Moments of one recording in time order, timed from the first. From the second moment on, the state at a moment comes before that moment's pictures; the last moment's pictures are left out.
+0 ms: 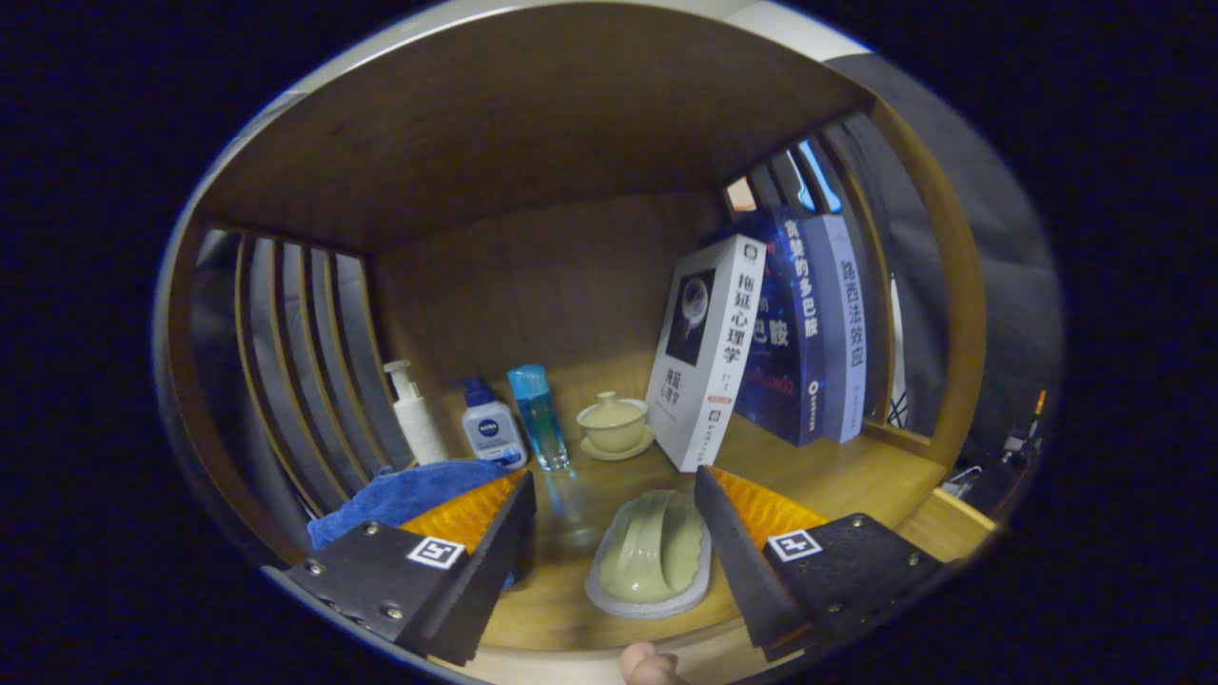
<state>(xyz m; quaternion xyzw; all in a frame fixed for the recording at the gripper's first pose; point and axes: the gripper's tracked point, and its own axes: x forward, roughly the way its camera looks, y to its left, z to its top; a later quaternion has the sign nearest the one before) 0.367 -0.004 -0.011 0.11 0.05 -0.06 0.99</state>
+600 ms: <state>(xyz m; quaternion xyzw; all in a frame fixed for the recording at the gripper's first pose) 0.179 0.003 0.015 -0.02 0.02 -0.04 1.00</state>
